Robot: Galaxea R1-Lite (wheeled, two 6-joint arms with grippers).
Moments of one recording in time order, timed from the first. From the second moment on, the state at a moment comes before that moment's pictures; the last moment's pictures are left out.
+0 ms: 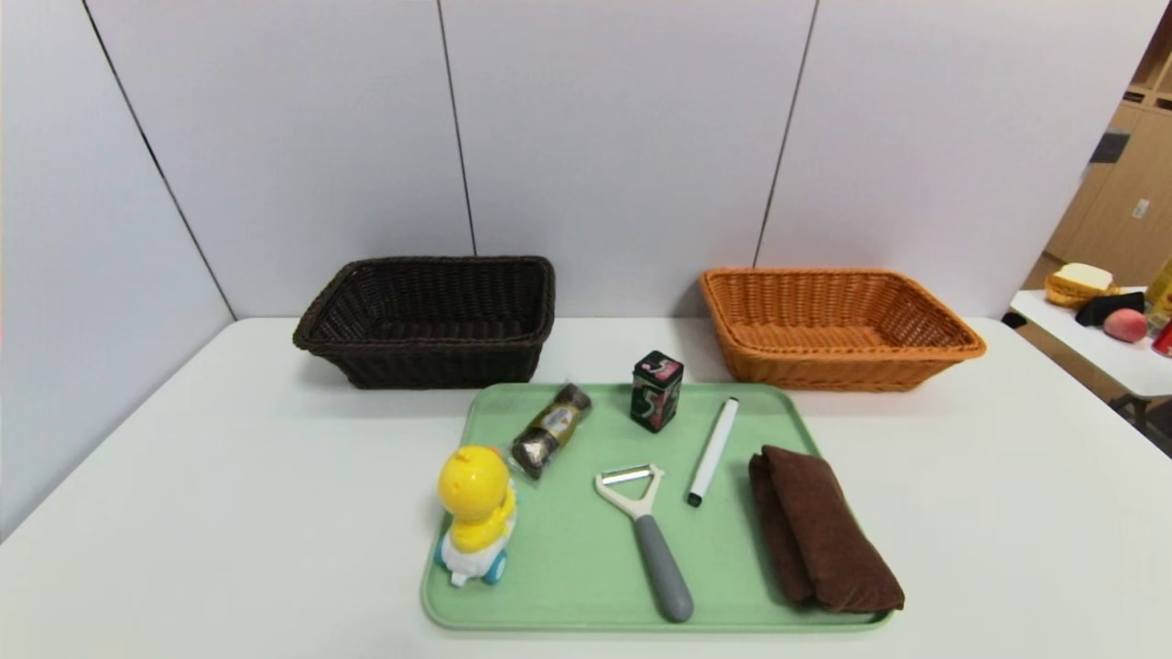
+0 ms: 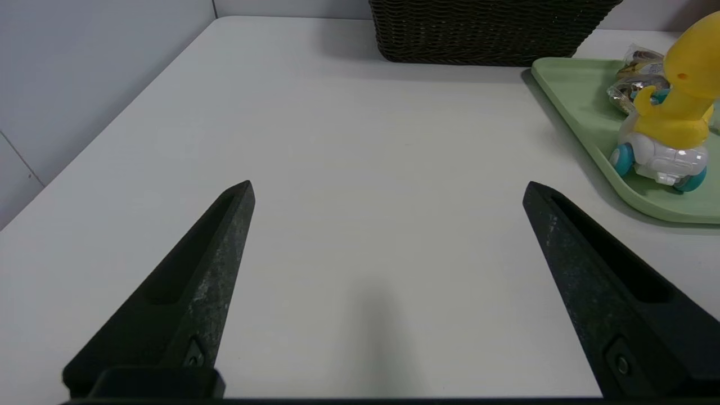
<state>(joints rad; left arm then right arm) 0.00 0.00 0.00 -0.04 0.02 -0.05 0.00 0.00 0.00 0.00 0.00 0.01</state>
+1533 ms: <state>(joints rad) 0.00 0.61 -0.85 0.49 -0.18 -0.12 0.04 0.84 -1.34 0.78 0.21 0.16</state>
